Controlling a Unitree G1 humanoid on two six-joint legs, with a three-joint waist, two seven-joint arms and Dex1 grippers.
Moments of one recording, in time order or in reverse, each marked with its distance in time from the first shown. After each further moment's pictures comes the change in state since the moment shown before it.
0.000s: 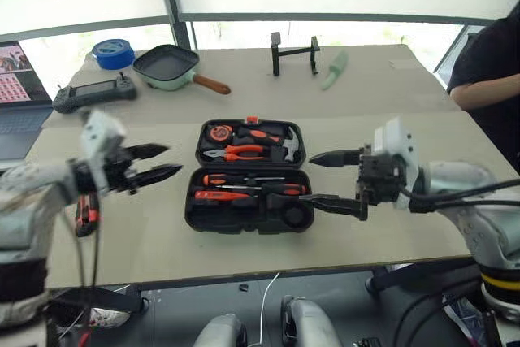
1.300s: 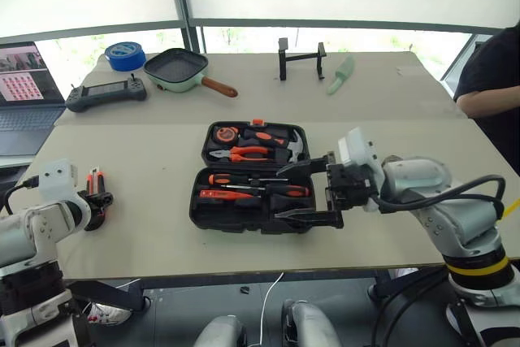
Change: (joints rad) left arm -0.274 -0.243 0.078 0.189 0.163 0.562 0.802; right arm -0.026 0.083 0.125 0.024 -0.089 -0.081 0.036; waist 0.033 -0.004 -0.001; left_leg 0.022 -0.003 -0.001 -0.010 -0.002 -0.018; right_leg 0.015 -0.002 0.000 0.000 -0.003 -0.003
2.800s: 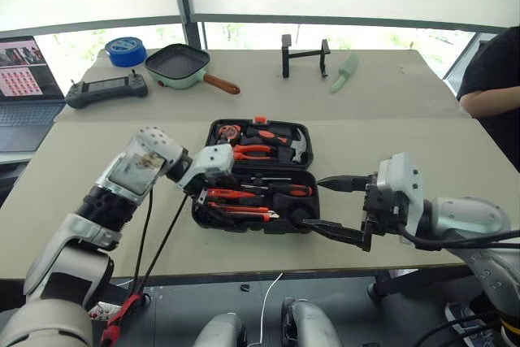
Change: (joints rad) left arm -0.481 0.116 -0.985 0.268 0.170 -0.929 -1.395; right arm 0.347 -0.127 -0.229 -0.271 0.095 0.096 -0.259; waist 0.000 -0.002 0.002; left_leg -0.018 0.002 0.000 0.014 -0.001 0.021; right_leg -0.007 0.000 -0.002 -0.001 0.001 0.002
